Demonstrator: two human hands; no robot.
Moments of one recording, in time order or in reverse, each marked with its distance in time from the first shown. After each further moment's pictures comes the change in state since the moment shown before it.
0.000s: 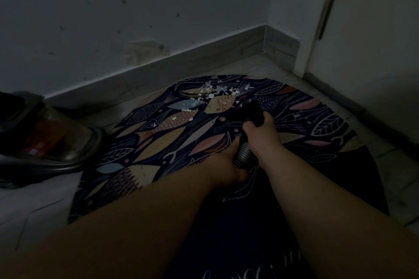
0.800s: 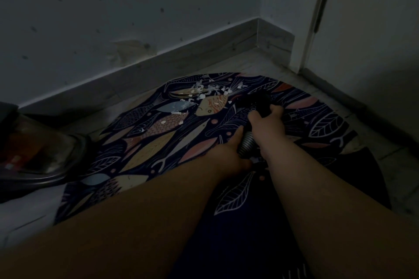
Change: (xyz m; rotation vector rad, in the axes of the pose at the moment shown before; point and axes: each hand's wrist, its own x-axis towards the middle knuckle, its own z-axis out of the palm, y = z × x) left_hand 0.056 0.030 -0.008 0.051 0.067 0.003; right_hand 0.055 -0.011 -0.018 0.099 0.101 0.027
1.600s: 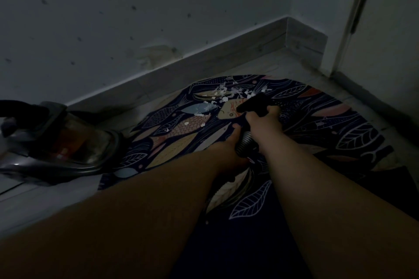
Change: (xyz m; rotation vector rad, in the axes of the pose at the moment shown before) left_hand -0.013 0.003 -0.042 -0.003 0.023 -0.116; right_hand 0.014 -0.028 0.035 -0.021 -0.174 0.051
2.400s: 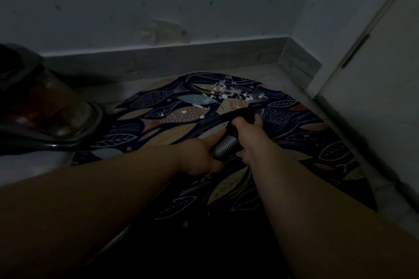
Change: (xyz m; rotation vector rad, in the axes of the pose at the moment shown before) left_hand -0.042 -0.142 -0.053 -0.058 -0.120 0.228; right_hand -0.060 0.009 0.109 0.067 -0.003 0.141
